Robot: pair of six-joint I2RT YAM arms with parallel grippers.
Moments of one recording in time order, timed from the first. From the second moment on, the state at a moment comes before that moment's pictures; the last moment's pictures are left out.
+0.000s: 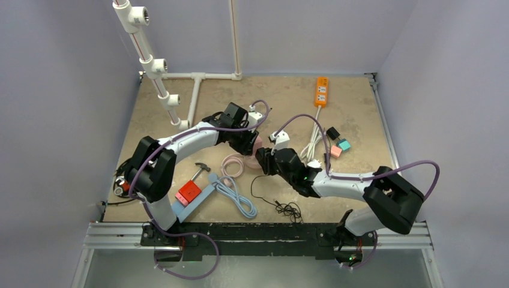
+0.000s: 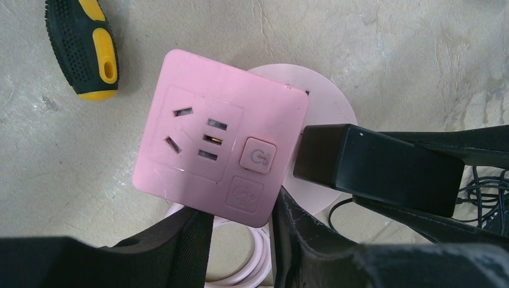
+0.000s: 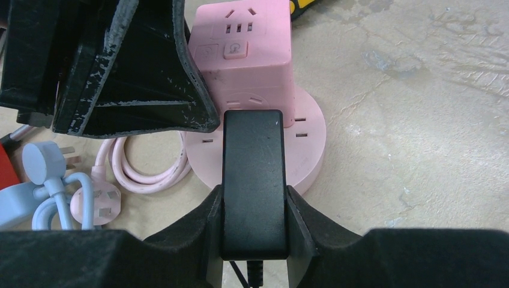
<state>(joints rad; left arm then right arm) -0.59 1.76 1.22 -0.46 0.24 0.04 0.90 1.42 0.57 0.37 0.32 0.42</state>
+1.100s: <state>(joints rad) -0.52 1.56 1.16 -0.48 0.36 0.16 1.03 1.45 0.59 0.31 0.42 0.40</state>
